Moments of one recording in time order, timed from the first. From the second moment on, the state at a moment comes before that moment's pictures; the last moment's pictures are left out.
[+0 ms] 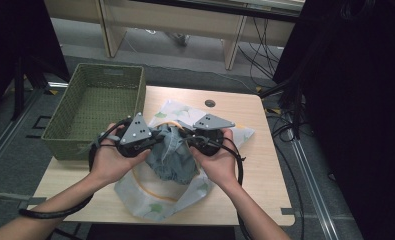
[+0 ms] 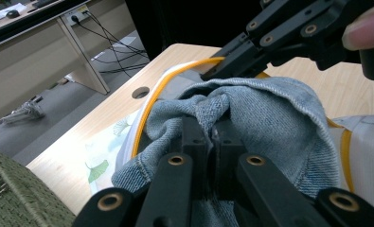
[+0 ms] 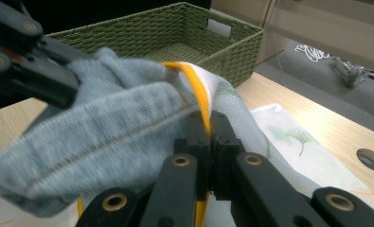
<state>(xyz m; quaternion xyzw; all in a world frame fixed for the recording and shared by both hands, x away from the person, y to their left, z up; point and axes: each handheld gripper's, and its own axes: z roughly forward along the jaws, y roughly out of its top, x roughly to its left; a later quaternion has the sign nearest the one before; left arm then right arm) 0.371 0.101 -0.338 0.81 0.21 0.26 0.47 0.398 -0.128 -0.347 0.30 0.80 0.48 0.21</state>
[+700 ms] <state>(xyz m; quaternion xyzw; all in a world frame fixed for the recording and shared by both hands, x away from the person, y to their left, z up) 0.396 0.072 -0.355 0.83 0.21 0.26 0.45 0.402 -0.133 -0.348 0.31 0.80 0.47 0.22</state>
